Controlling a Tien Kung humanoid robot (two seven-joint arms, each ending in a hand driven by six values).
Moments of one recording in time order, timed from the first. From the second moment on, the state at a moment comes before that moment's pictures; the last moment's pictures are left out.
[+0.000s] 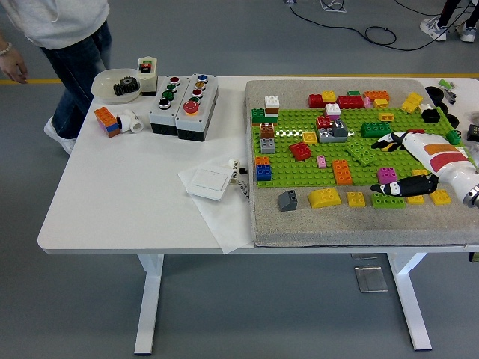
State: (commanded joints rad) left arm -0.14 0.20 -0.25 -0.32 0.48 0.26 0.10; right arm 0.41 -0.55 1.03 1.32 -2.07 -0.04 0.14
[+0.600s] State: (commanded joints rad) left arm -0.15 0.20 -0.25 -0.32 0.47 0.26 0.10; right arm 0.49 -0.48 0.88 1.29 -2.11 -0.06 0.13
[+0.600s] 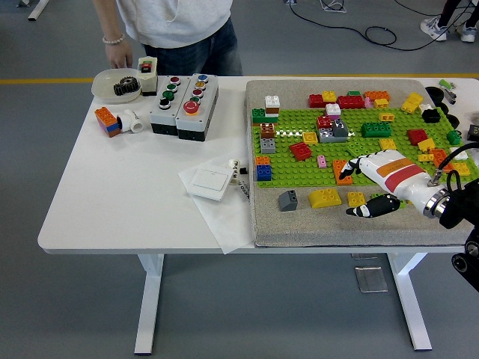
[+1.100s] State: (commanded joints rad) left arm -0.15 0.21 -0.24 -0.32 0.46 0.26 0.10; right arm 0.56 -0.38 0.77 1.23 -2.09 -0.05 0.08
